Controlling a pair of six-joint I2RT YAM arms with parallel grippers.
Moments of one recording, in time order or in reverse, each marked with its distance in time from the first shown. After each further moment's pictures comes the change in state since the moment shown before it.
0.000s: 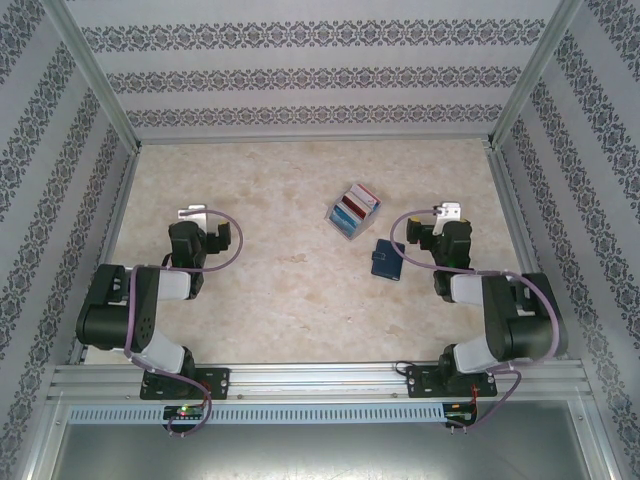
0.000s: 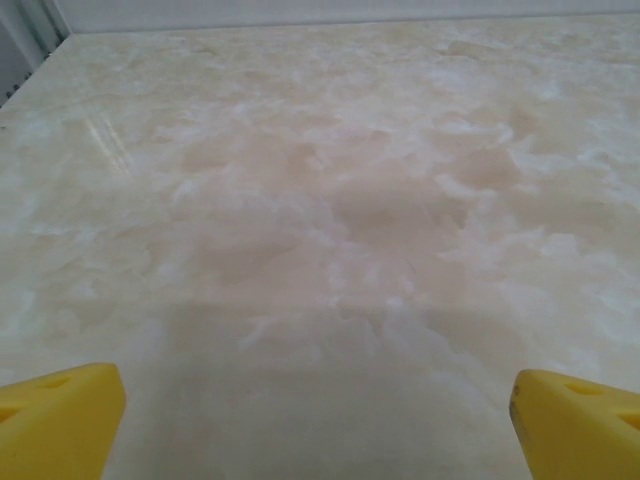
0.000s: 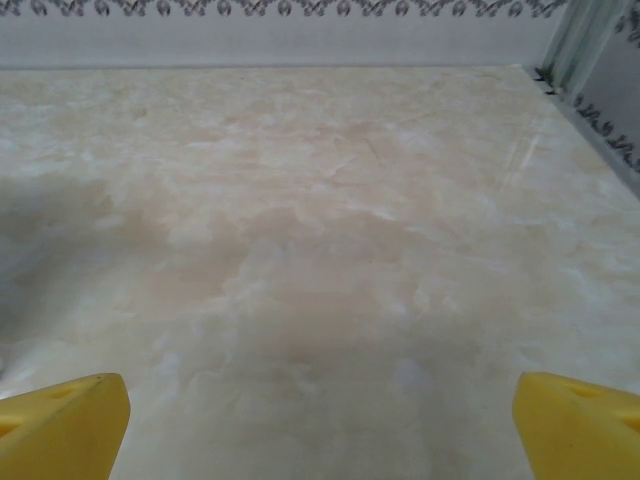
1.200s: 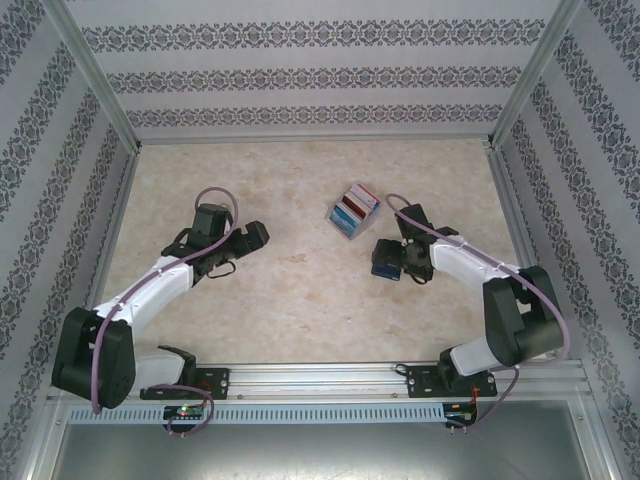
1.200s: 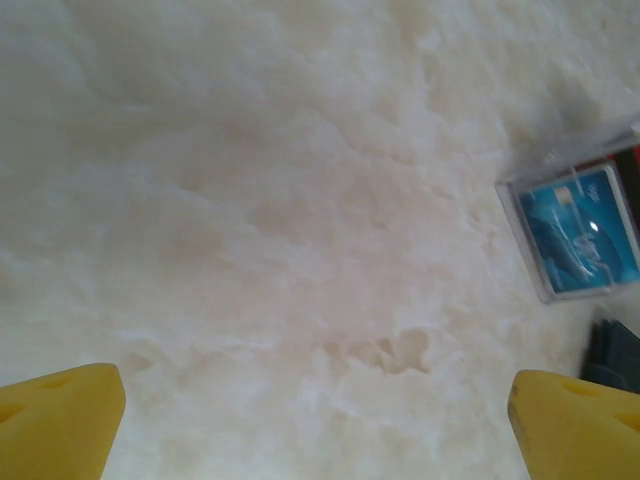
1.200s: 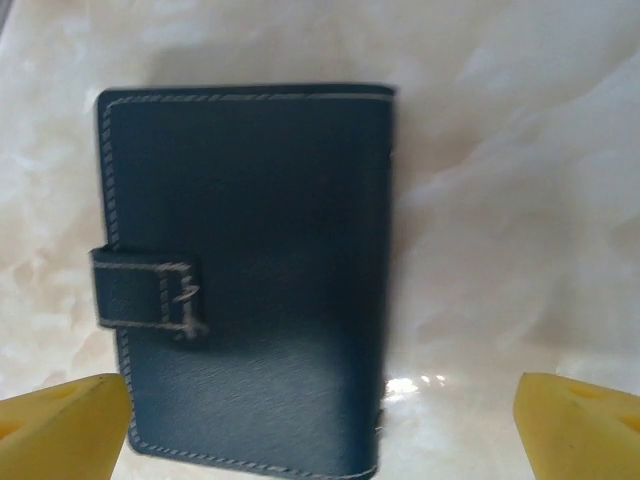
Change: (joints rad) left arm -0.253 -0.262 0.304 -0.941 0.316 -0.688; right arm 0.295 0.066 0.438 -1.246 -0.111 0.561
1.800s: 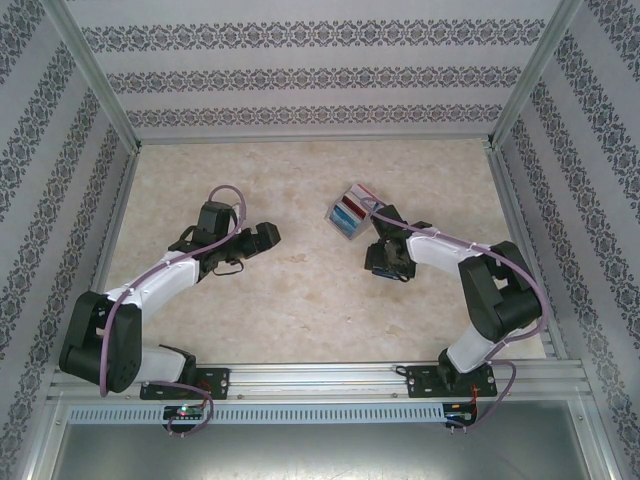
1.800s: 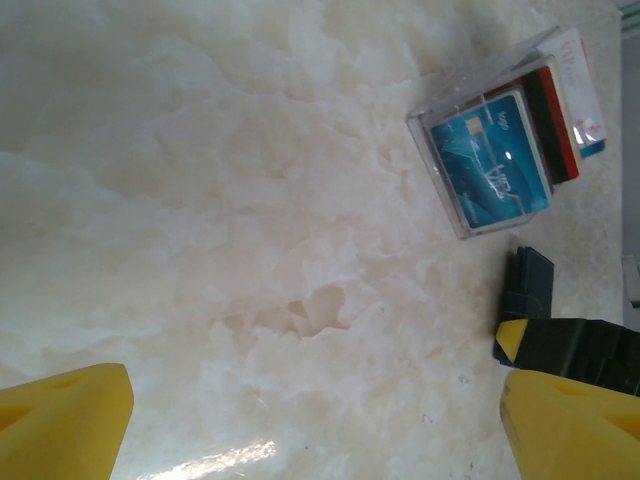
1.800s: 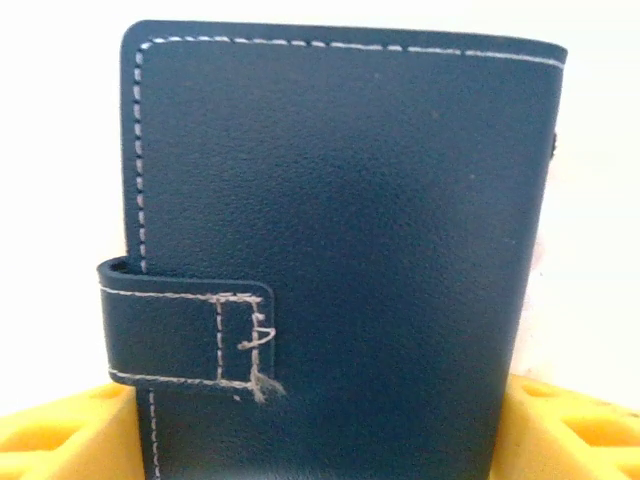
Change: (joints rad) left arm -0.001 0.085 0.000 0.110 0.215 0.013; right arm 0.109 0.155 0.065 0.011 0.093 0.032
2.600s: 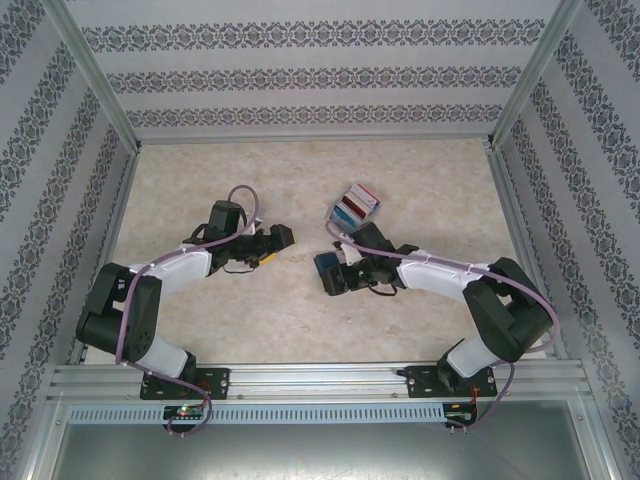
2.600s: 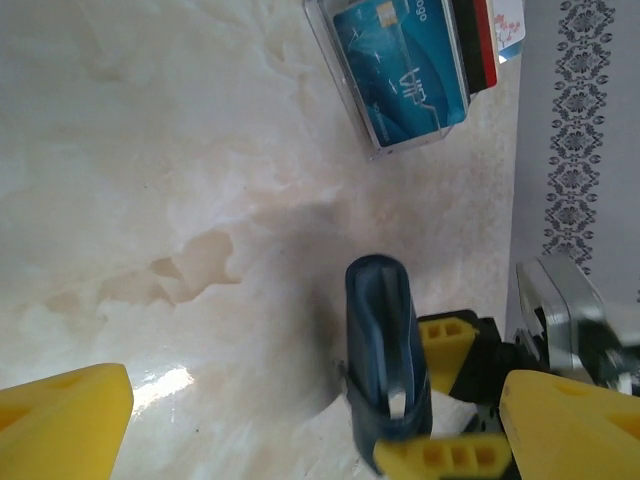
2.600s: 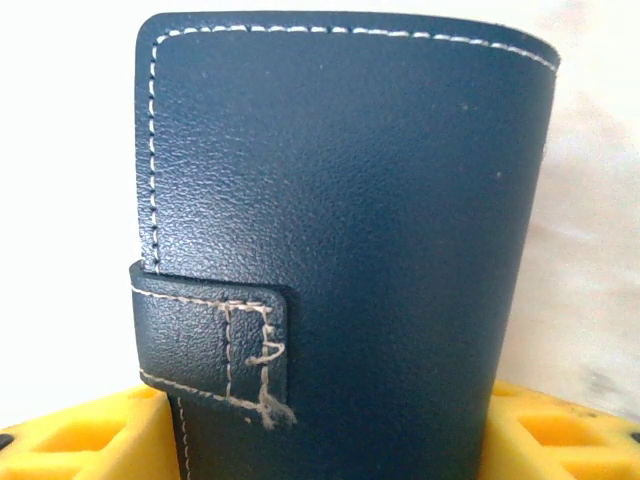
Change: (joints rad) left arm -0.013 0.175 0.015 0.160 0.300 -0.070; right arm 0.229 -0.102 -0.129 0.334 -0.475 -0.261
